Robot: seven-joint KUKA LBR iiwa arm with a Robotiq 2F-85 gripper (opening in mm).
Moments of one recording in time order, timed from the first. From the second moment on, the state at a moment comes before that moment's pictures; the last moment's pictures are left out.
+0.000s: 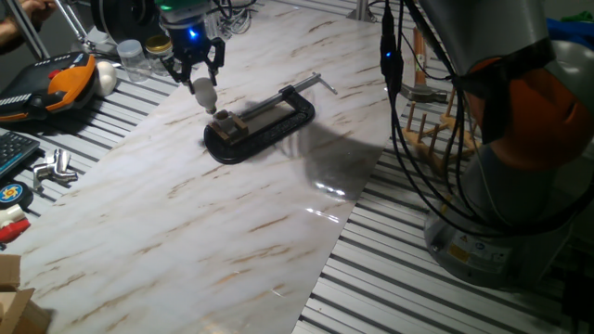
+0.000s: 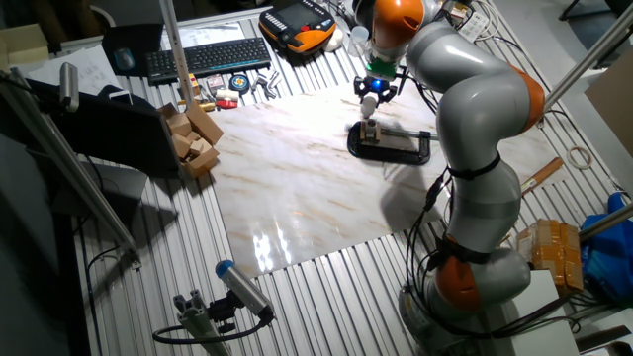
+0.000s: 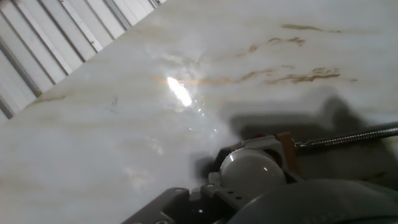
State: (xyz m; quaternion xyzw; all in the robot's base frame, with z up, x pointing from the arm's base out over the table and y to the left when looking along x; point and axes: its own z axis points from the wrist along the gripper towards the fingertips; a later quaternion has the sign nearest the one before) arm 0.659 -0.025 0.156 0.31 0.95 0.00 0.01
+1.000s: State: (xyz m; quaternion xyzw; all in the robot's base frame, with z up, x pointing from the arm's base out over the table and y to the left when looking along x) arm 0.659 0.033 0.134 0.40 0.91 -0.01 0.03
